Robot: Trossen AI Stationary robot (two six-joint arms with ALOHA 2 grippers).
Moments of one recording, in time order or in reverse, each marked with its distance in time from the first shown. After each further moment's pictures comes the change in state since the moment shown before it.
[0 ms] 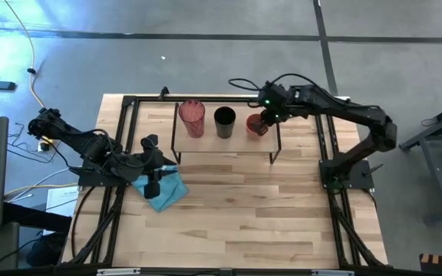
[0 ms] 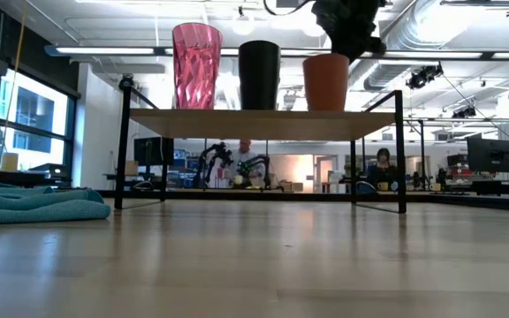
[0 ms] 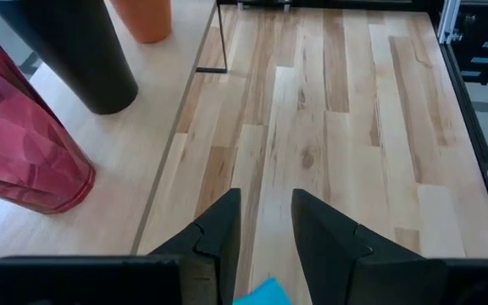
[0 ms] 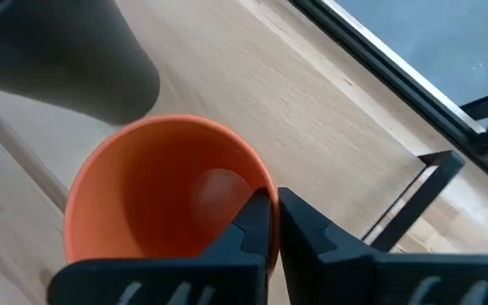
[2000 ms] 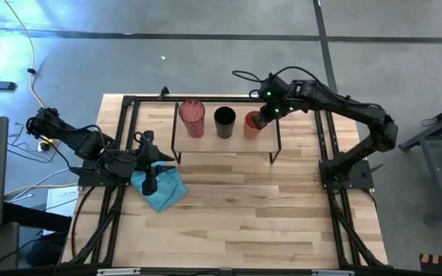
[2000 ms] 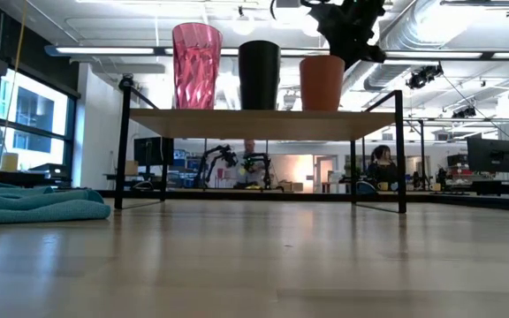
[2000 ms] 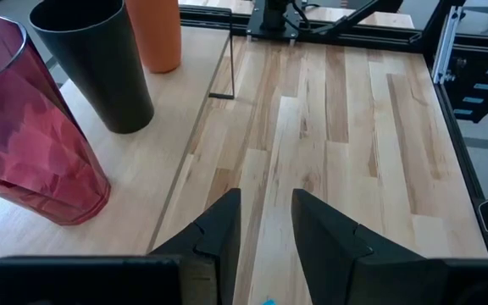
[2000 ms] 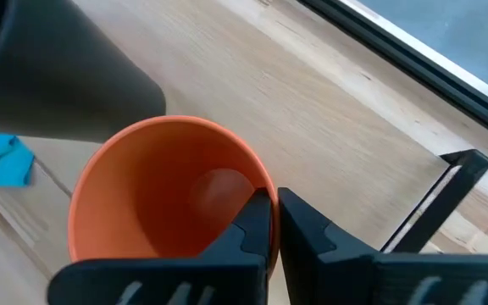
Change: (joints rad) left arm 0.000 -0.049 0.000 0.032 -0.039 -0.011; right arm -0.085 -0.009 -0.030 0.060 -0.120 0.031
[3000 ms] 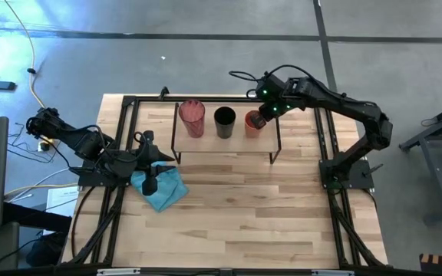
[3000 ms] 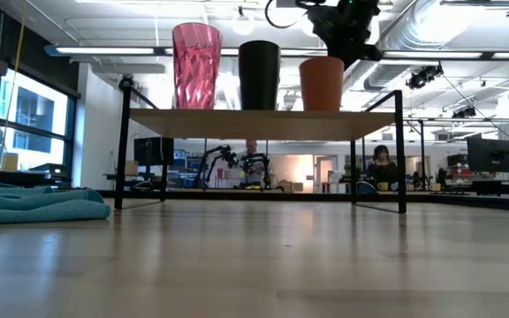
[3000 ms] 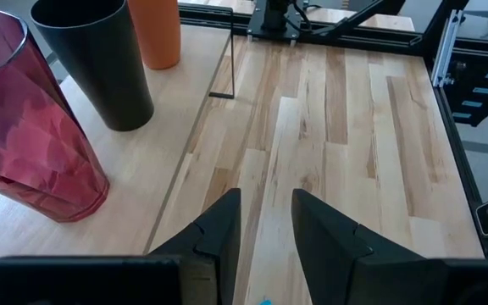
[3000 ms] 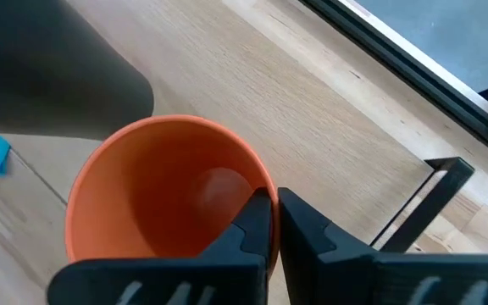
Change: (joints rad) left arm 0.000 0.000 0.000 -0.001 0.000 -0.018; right arm 0.001 0.060 0.078 -0.077 0.016 -0.041
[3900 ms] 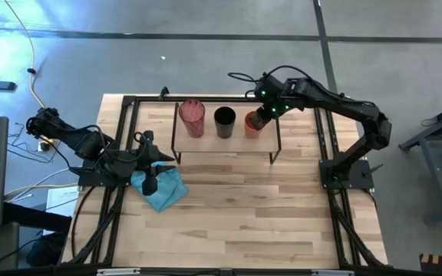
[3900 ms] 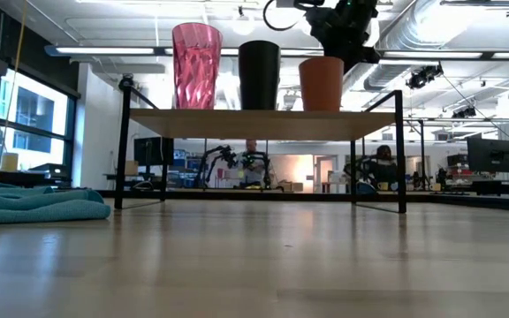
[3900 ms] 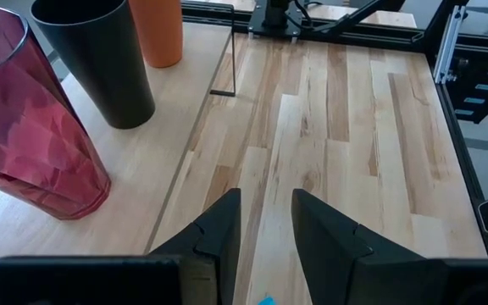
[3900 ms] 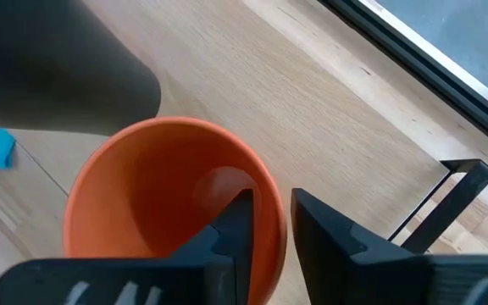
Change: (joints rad) left arm 0.000 0.000 0.000 -0.009 0.000 0.000; right arm 0.000 0.007 -0.003 0.009 -0.019 -0.008
